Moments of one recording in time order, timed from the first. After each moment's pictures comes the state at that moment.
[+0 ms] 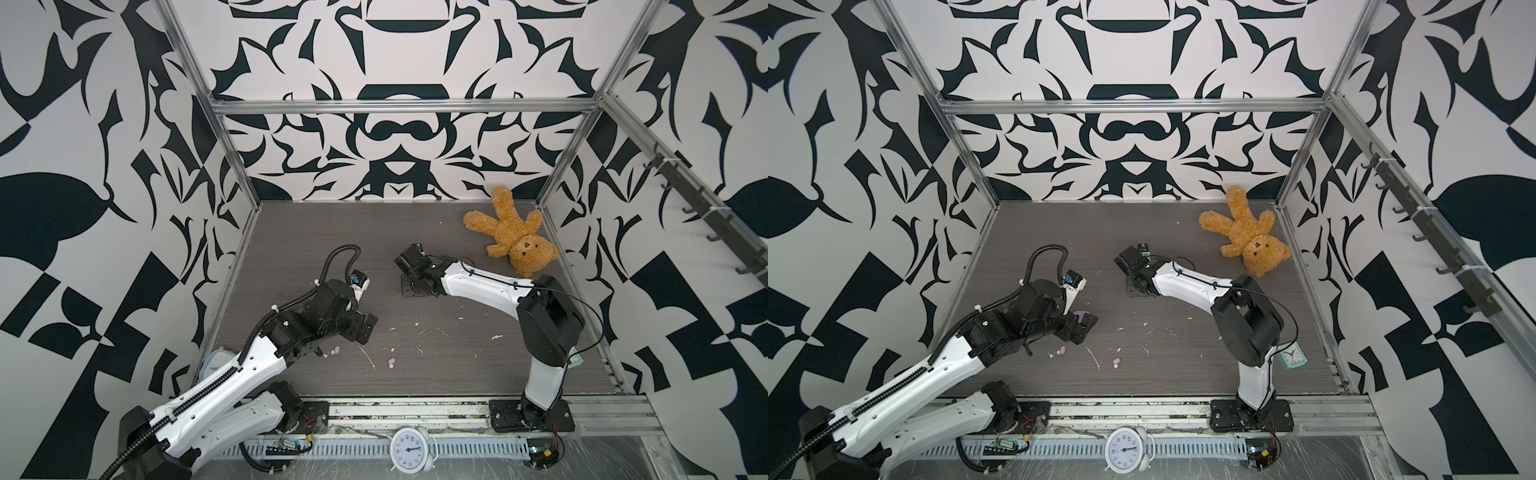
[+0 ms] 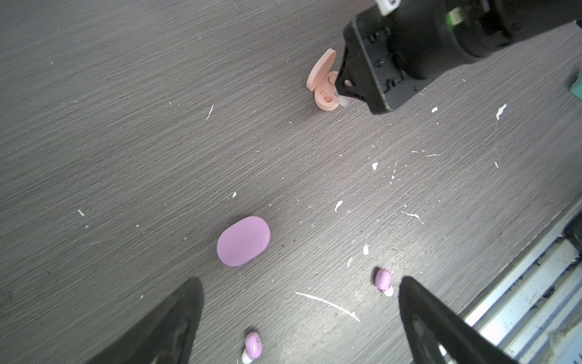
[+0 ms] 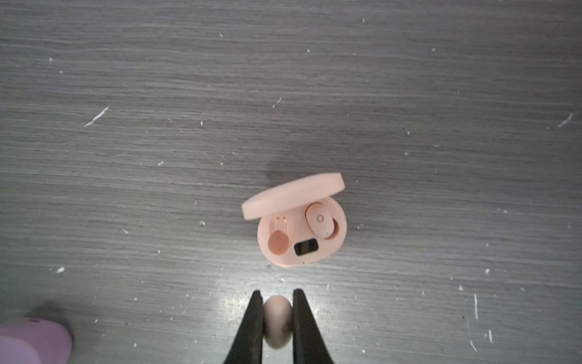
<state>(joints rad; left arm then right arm) -0.80 0.90 0.78 -0.67 -0.07 -0.18 0.78 1.88 1.36 -0.64 0.24 0.66</state>
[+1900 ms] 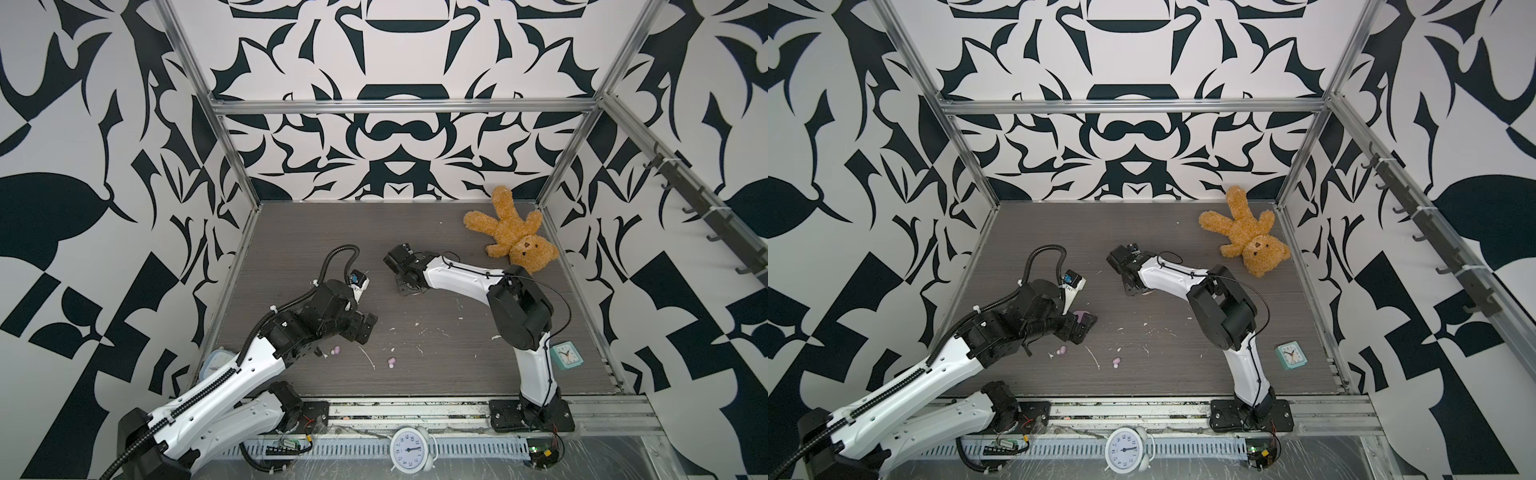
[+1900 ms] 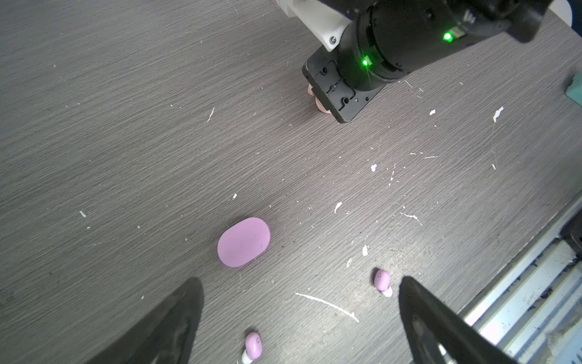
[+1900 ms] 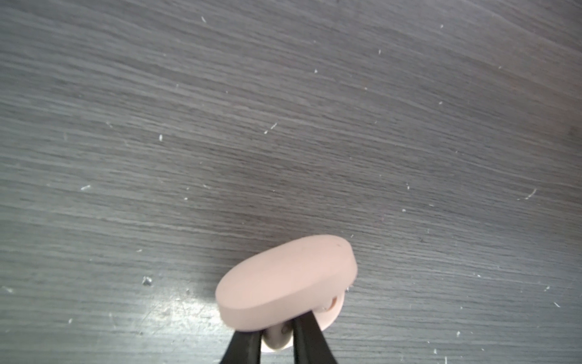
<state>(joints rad) -0.80 0.90 0.78 -0.67 -0.07 -0.18 0.78 2.06 1.51 -0.71 0.35 0.51</state>
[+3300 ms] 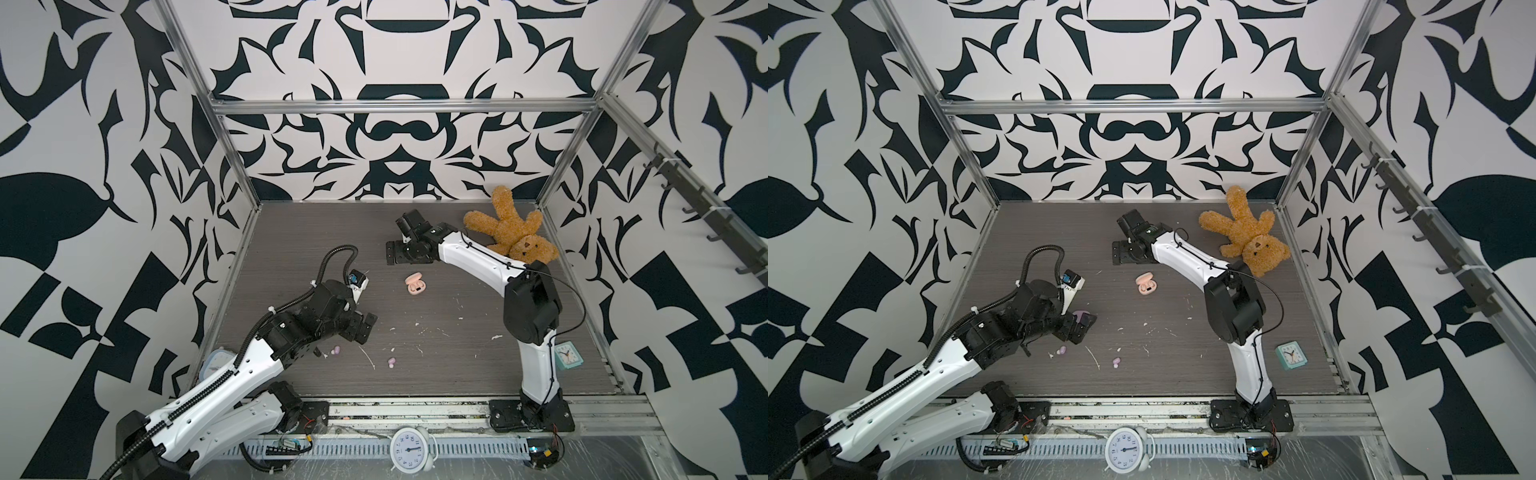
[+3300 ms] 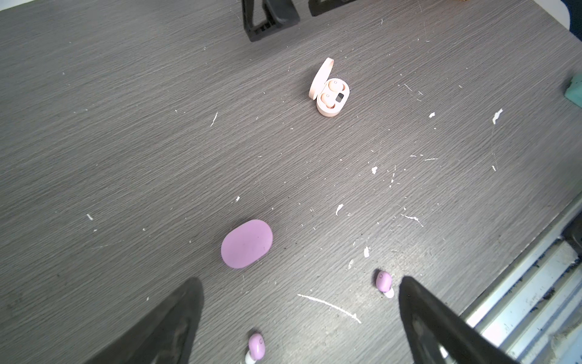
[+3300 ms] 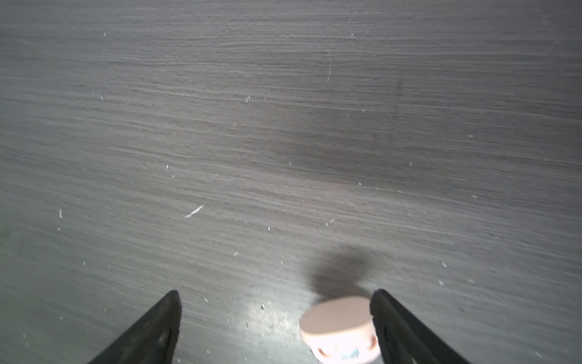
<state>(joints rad) -0.80 0.88 0.78 -0.67 -0.08 -0.17 0.65 2.08 1.77 -0.71 0.01 0.52</state>
